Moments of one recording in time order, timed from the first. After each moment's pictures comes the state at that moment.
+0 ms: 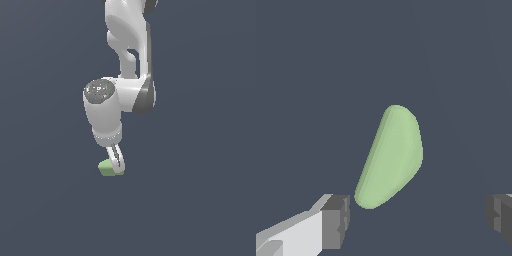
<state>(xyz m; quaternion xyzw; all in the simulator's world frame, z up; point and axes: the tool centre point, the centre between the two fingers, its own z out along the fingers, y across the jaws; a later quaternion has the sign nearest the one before) 0.064 -0.061 0.149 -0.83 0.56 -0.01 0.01</state>
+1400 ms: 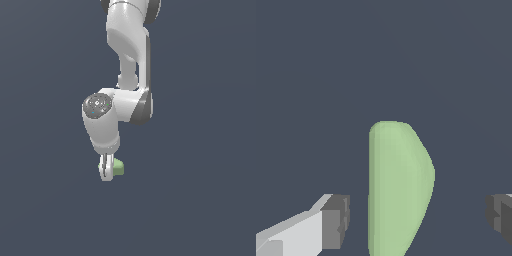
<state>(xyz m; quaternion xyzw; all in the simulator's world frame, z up) 0.074 -0.070 0.120 -0.72 0.70 0.00 0.00</state>
